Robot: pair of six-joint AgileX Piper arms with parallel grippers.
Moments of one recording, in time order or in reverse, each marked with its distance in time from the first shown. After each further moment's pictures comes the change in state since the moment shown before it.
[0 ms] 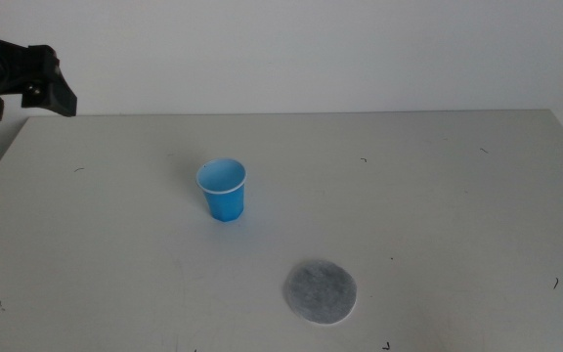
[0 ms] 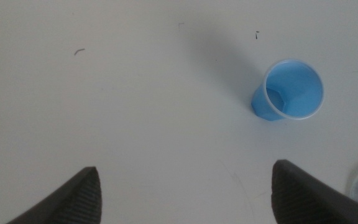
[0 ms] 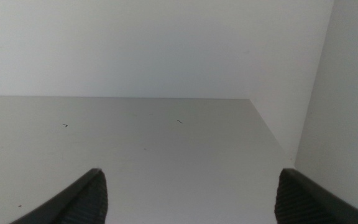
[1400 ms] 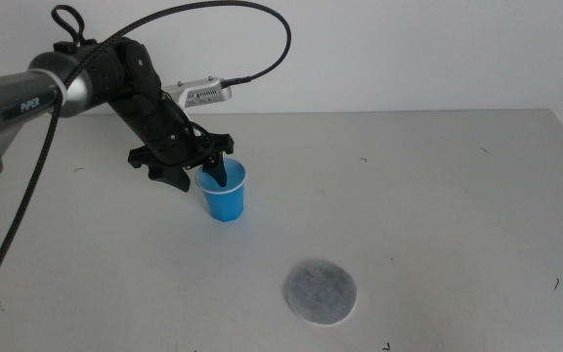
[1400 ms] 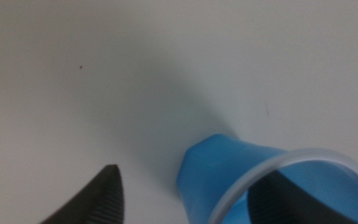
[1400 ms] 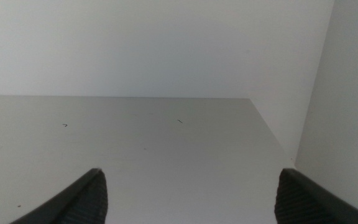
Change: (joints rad) left arm -0.239 0.750 -0.318 -0.120 -0.105 -0.118; right arm 0.000 0.000 0.000 0.000 0.000 0.000
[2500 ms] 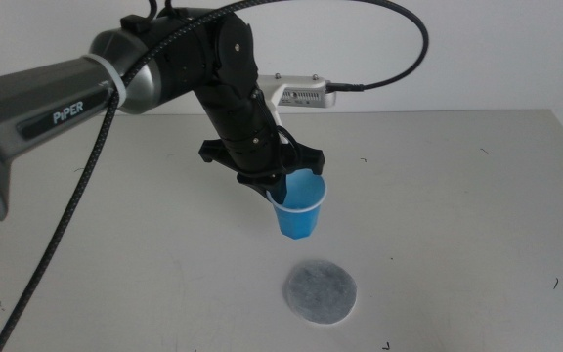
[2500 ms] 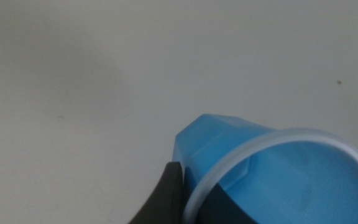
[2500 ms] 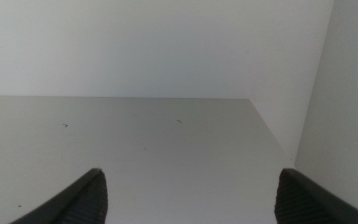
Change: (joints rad) left arm -0.311 -0.159 -0.002 0.134 0.151 -0.132; right arm 0.000 0.000 0.000 0.000 0.000 0.000
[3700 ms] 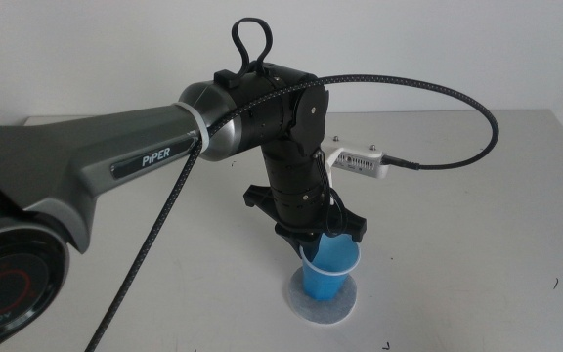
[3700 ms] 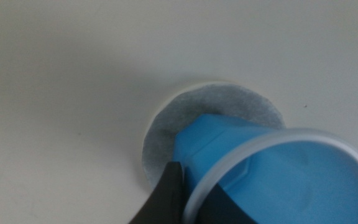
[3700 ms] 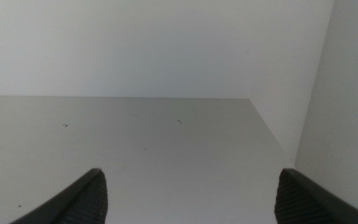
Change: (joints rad) left arm -0.168 0.095 0.000 0.053 0.054 -0.012; right arm 0.000 0.000 0.000 0.000 0.000 0.000
